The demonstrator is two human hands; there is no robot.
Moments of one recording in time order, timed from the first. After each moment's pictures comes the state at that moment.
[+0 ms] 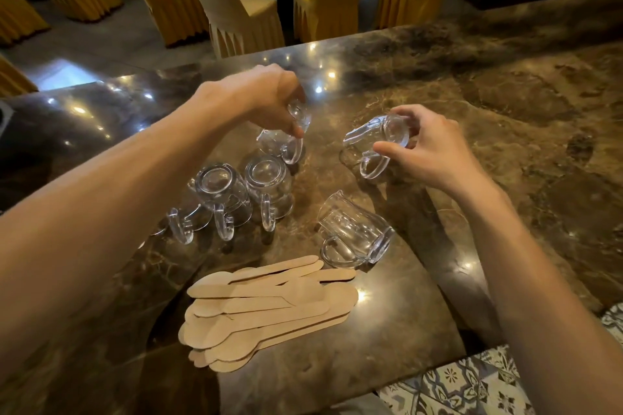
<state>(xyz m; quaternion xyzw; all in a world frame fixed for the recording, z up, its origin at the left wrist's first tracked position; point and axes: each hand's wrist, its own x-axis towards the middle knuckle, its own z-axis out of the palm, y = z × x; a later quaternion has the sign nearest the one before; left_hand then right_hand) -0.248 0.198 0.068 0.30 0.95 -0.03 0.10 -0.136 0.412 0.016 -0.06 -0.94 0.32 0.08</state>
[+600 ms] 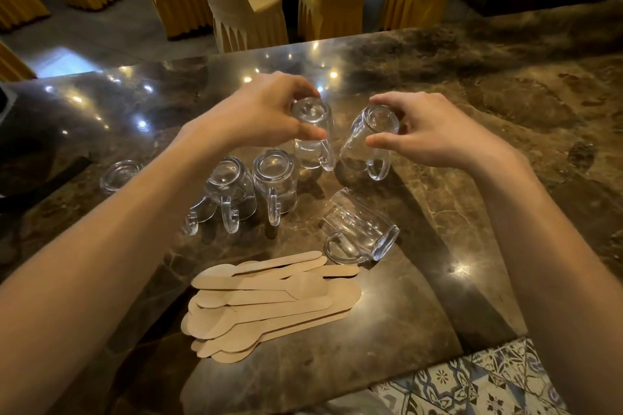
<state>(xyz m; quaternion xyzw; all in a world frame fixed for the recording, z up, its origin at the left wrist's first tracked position) -0.199 0.183 0.070 0.26 0.93 0.23 0.09 -0.145 0.399 0.057 0.07 -0.97 0.21 0.00</state>
